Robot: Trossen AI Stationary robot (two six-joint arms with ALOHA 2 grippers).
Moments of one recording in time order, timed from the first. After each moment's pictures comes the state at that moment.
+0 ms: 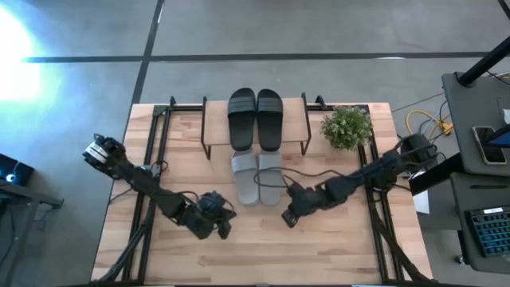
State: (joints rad) left arm -0.59 1.52 0.72 0.03 -0.59 -1.18; right arm 0.36 1.60 0.85 -0.19 0.11 1.19
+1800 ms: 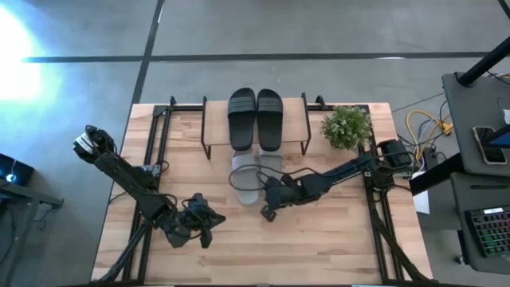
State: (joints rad) left arm -0.76 1.34 0.69 -0.03 -0.74 -1.04; right arm 0.25 1.84 1.14 -0.26 0.24 0.81
